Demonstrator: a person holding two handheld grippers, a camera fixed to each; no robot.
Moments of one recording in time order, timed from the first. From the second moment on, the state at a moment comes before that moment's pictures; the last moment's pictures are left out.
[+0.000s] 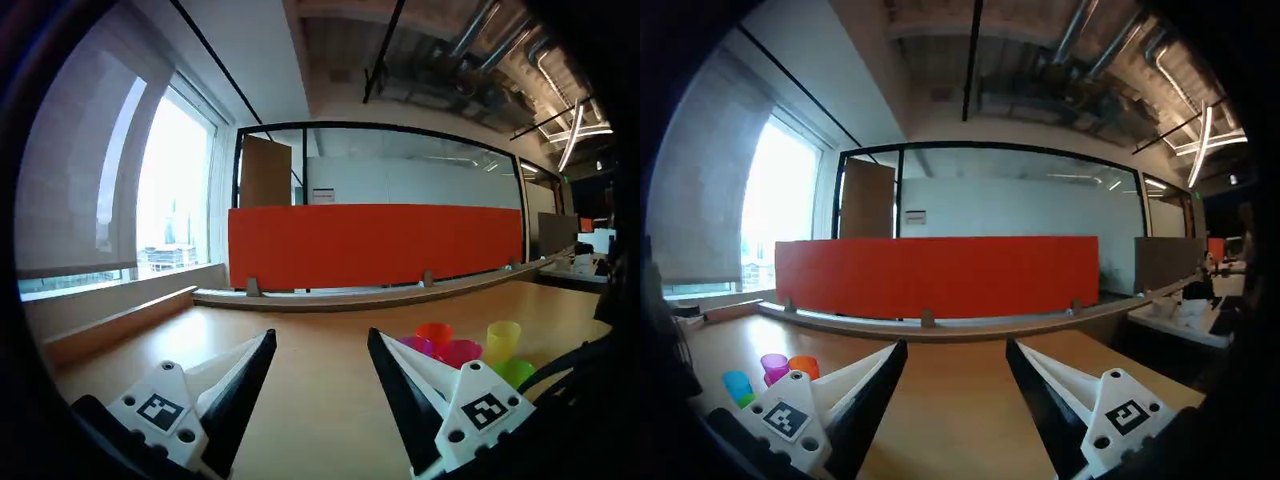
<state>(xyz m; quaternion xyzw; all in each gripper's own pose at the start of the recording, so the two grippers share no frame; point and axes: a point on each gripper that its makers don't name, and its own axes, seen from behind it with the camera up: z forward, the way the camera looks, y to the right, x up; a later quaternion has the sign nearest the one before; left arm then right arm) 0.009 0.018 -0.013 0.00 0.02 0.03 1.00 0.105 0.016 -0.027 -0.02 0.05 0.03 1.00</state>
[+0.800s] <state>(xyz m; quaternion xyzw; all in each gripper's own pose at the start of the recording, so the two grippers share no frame) -0.023 0.011 -0.005 0.00 0.02 0.02 1.00 0.104 0.011 -0.028 -0.03 0.04 0.03 1.00</state>
